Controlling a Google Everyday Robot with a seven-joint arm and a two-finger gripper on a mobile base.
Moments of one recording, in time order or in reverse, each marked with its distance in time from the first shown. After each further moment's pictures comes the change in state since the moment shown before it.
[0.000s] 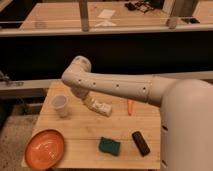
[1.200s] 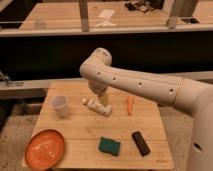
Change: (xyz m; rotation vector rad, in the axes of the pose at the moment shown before) arm 0.063 0.064 -0.053 -0.057 0.042 0.208
